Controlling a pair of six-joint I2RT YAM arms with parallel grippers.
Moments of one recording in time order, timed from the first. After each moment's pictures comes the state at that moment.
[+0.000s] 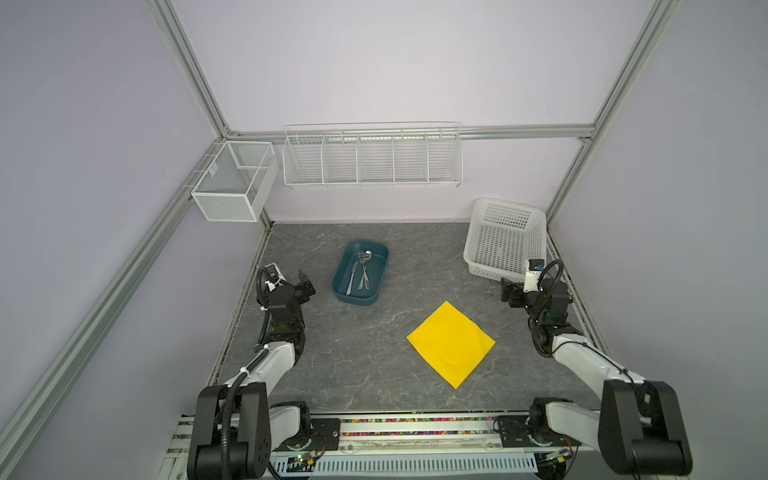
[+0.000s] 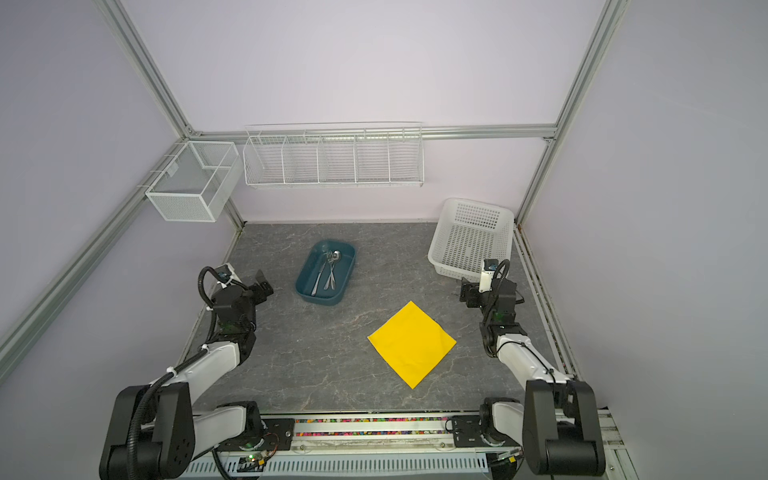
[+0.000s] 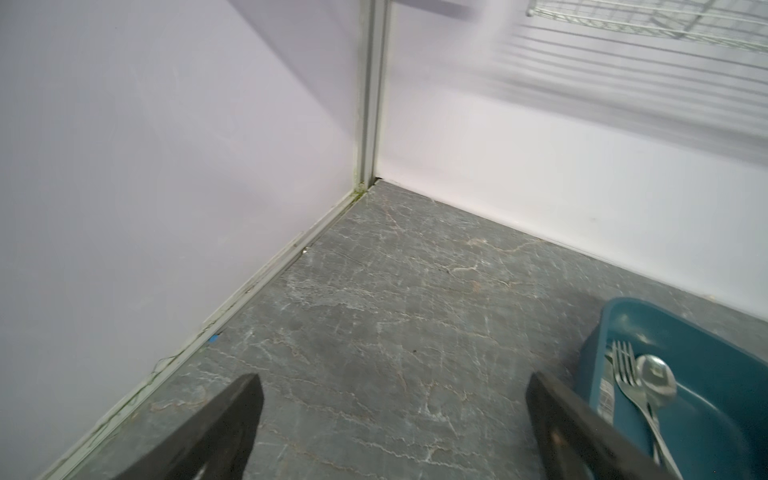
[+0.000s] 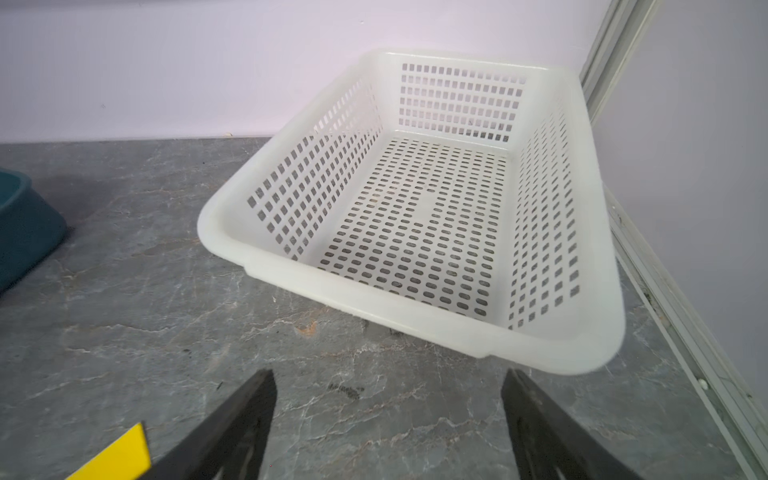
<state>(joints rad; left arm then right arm) -0.01 1.18 0.44 0.50 -0.35 -0.24 -0.01 1.14 0.48 0.26 -0.07 0.06</state>
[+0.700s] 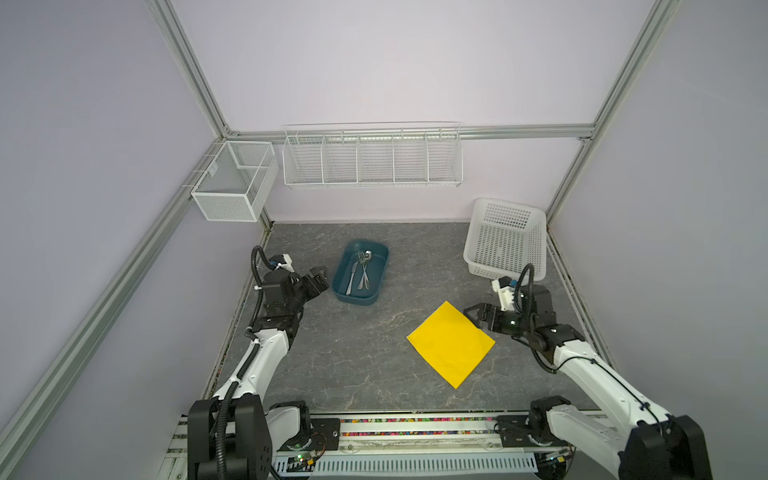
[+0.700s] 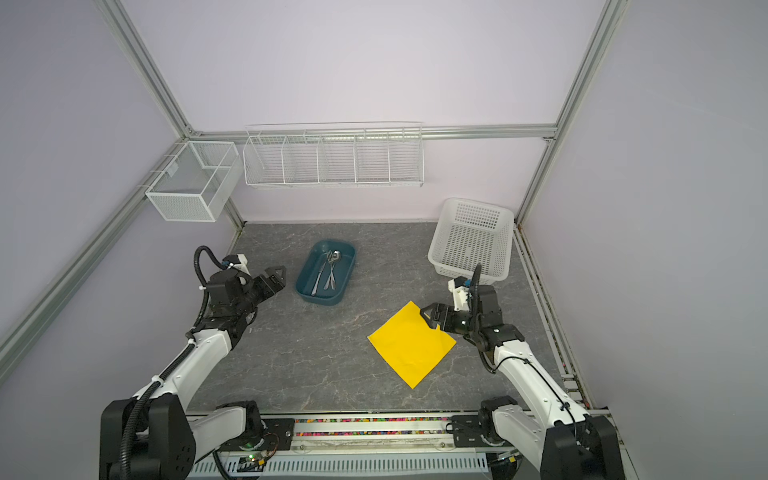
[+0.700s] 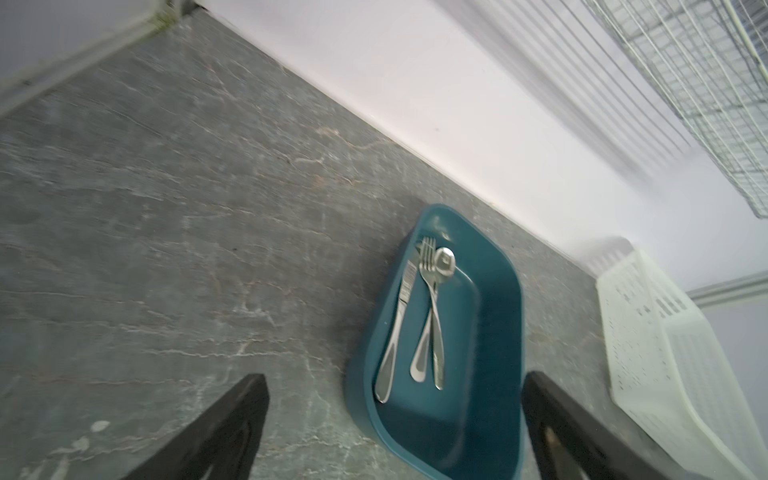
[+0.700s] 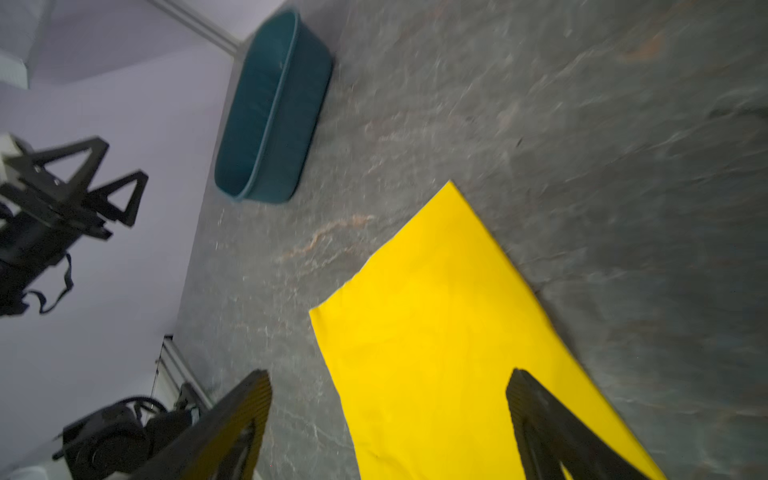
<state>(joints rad) 0.02 1.17 0.63 0.10 0.25 -0.53 0.26 1.05 0.55 -0.29 -0.53 0.47</state>
